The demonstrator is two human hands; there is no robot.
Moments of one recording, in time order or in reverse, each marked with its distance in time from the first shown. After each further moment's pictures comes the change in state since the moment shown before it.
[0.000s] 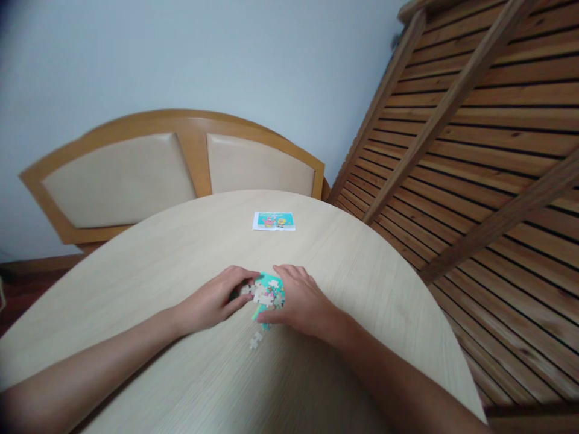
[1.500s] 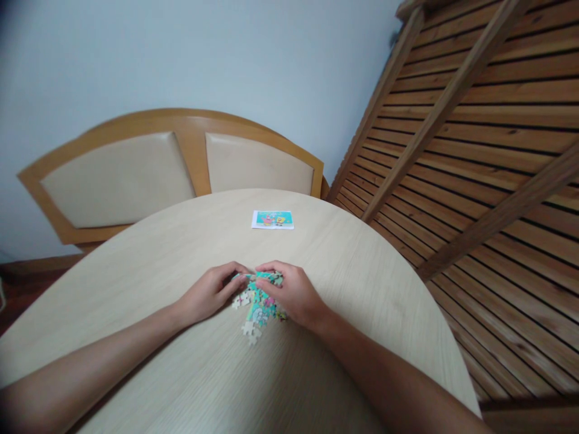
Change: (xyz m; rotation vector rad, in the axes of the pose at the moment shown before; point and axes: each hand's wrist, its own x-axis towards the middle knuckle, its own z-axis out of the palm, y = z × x) left_hand 0.007 0.006 -0.004 -0.164 0.094 -0.213; right_hand 0.009 -0.009 0.011 0.486 0.190 -0.010
